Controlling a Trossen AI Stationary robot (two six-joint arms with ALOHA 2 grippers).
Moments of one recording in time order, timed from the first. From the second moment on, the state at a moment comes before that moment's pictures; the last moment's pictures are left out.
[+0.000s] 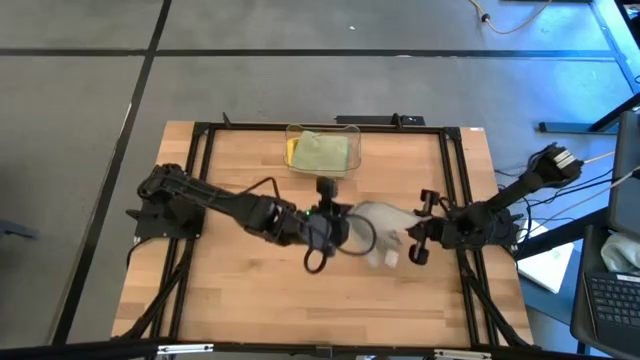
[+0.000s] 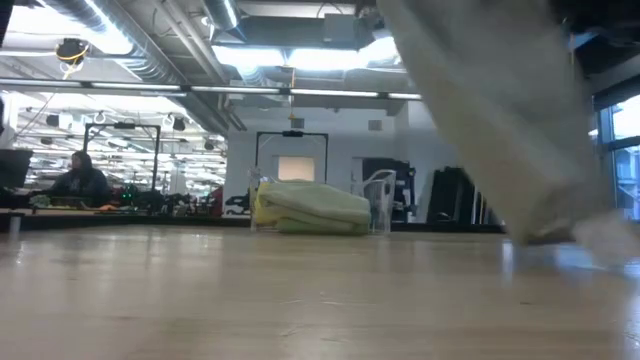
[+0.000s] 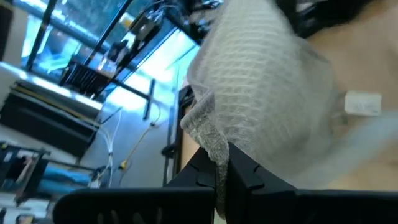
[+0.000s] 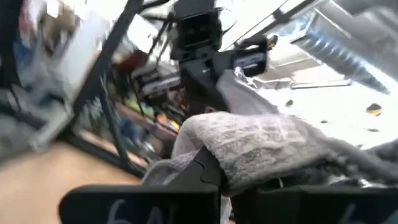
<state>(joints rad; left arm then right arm) -0.32 1.80 1.77 -0.54 -0.76 0.45 0.54 1.07 0.10 1.42 0.47 -0.70</state>
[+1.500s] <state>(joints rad) -0.39 1.83 1.77 -0.83 -0.80 -0.18 0.43 0.76 0.47 0.03 0.27 -0.37</state>
